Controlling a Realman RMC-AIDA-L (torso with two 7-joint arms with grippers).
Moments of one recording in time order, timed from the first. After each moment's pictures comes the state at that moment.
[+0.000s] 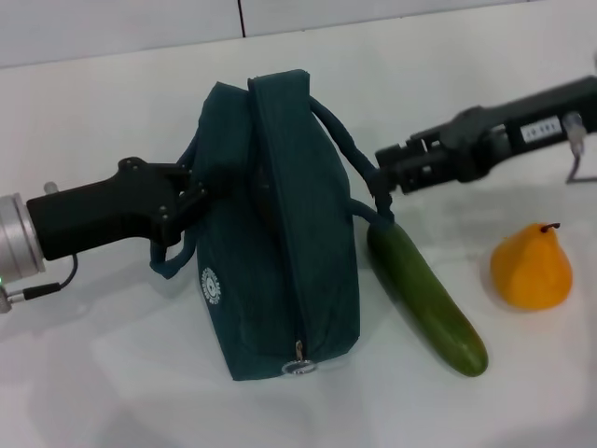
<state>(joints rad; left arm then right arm) -0.48 -2.08 1.04 0.69 1.63 1.46 -1.42 0.46 2.00 -1.06 -1.36 -1.84 -1.74 2.34</state>
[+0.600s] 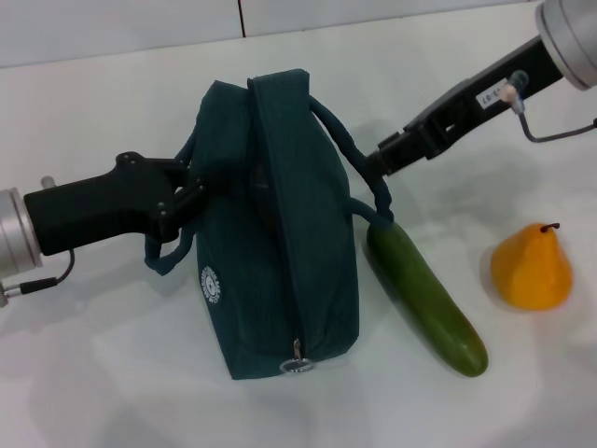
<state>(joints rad) -0.48 -2.08 1.04 0.71 1.64 1.46 -1.42 0.64 2.01 -1.14 -1.57 -2.20 -1.81 2.71</state>
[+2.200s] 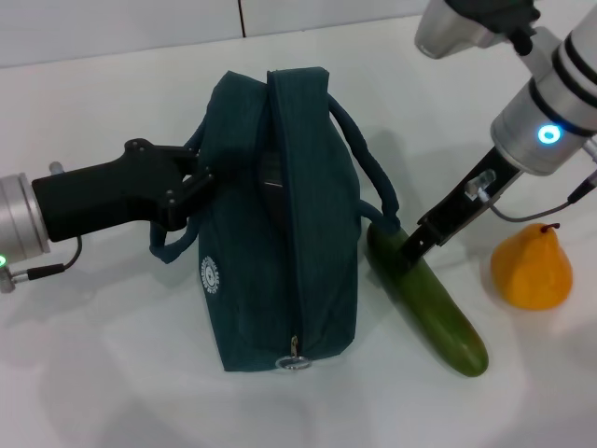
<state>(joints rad) -0.51 -2.08 1.04 0.71 1.64 1.46 -1.42 0.71 2.03 -1.32 -1.22 -2.47 -1.68 2.79</state>
